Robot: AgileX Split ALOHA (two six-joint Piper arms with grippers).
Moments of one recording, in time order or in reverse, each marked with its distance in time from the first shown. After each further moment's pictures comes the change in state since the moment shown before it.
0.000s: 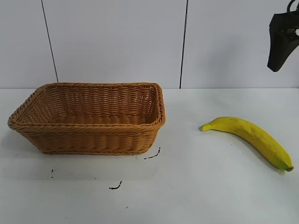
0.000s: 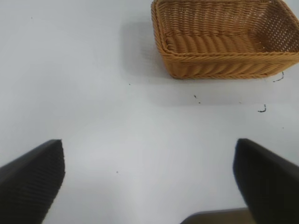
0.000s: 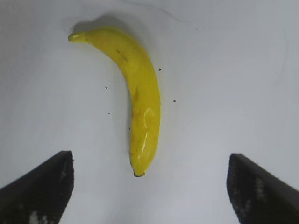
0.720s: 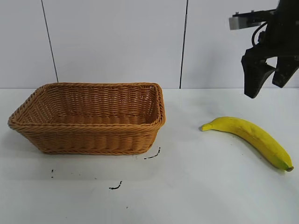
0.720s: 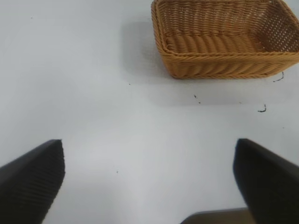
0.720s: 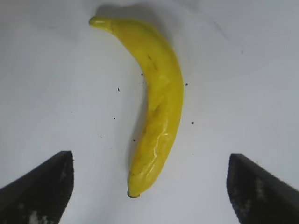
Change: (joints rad) left arm 0.000 0.000 0.000 0.000 0.000 0.000; right arm 0.022 0.257 -0.001 -0.035 -0.101 -0.005
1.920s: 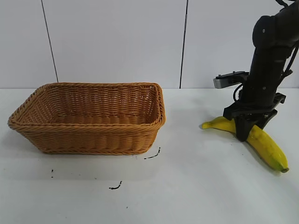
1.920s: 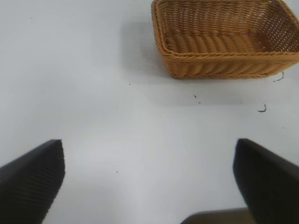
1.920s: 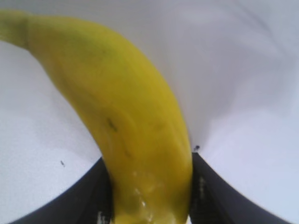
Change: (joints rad) left arm 0.000 0.000 0.000 0.000 0.000 0.000; right arm 0.000 0.017 -0.010 -0.027 -0.069 0.079
